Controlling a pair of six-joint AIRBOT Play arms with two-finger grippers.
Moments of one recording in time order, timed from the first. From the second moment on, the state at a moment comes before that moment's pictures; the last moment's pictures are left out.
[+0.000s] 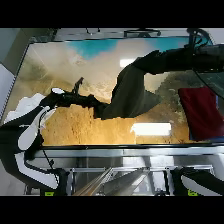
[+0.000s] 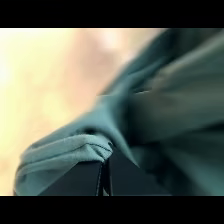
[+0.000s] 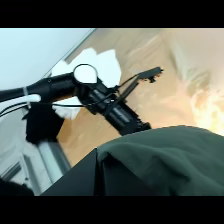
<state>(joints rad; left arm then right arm) -0.07 -1.70 1.20 0.44 -1.18 -0.93 0.14 -1.22 1.59 -0.50 1.24 1.07</state>
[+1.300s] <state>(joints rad) 0.07 -1.44 1.53 0.66 -1.27 -1.03 -0.11 -1.17 1.16 -0.77 1.22 1.21</state>
